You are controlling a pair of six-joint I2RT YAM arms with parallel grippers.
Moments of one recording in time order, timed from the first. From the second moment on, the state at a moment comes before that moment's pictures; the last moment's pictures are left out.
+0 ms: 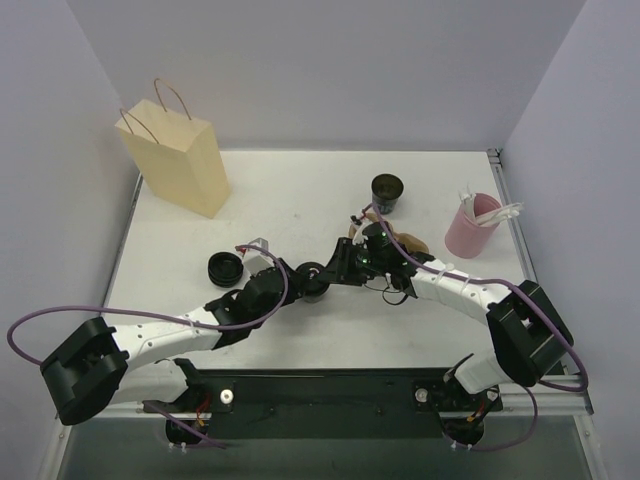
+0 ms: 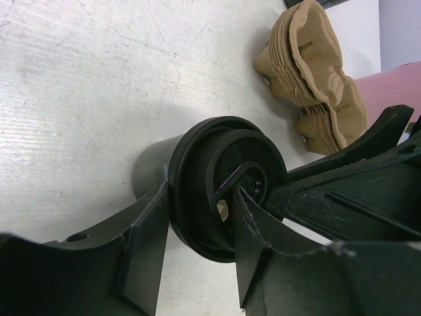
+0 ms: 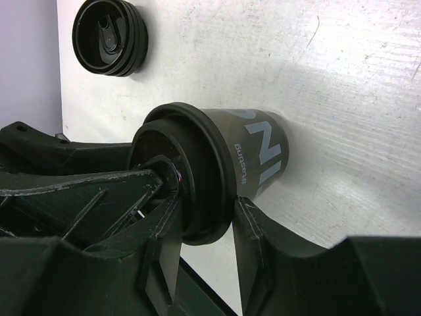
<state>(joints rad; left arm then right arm) -0.95 1.21 0.47 0.20 -0.46 -1.07 0.65 1.46 0.76 0.02 -0.33 0.75</state>
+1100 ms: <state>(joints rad) -0.69 1.20 0.65 -0.12 0.01 -0.73 0.66 1.62 1.01 -0.21 -0.43 0.56</state>
